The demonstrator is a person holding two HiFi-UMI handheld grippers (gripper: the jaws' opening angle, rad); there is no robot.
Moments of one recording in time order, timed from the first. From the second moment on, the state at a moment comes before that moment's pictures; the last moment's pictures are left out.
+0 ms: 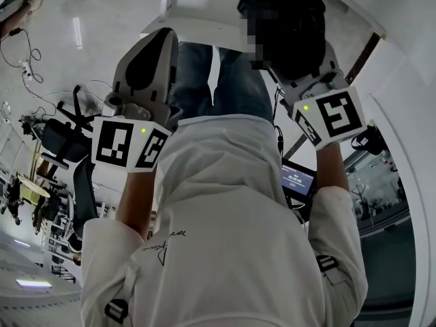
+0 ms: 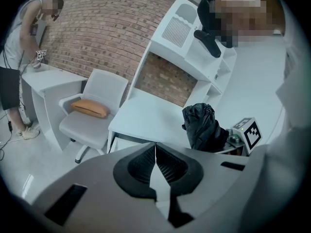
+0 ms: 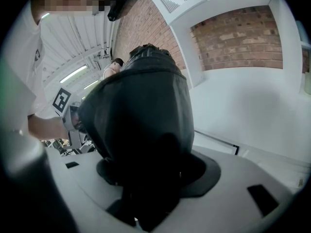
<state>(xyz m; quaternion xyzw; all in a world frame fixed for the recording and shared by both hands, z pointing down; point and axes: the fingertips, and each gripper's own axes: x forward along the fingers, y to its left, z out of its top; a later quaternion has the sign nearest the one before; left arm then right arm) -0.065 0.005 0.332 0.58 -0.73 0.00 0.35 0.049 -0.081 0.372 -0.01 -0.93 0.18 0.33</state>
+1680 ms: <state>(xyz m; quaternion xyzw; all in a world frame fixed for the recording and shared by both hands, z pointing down) -0.075 -0.008 0.374 0.57 -0.72 0.01 0.38 0.035 -0.092 0.428 -0.03 -0.91 0.19 0.37</state>
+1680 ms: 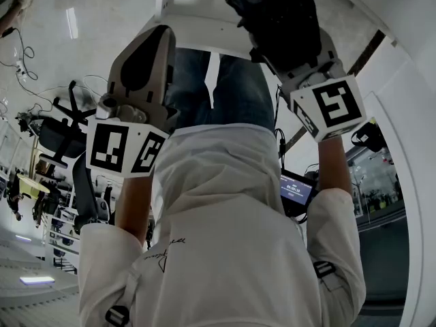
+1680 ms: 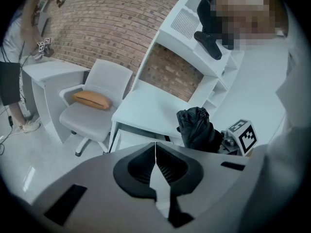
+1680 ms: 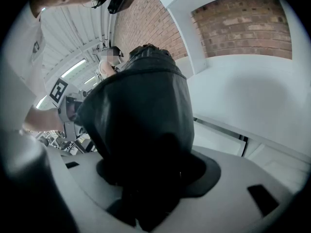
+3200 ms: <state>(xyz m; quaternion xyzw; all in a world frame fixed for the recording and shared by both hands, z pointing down) -0.085 -0.003 0.385 0.57 -0.73 0.00 0.39 0.027 -0.093 0.491 -0.04 -0.89 0.17 0.42</state>
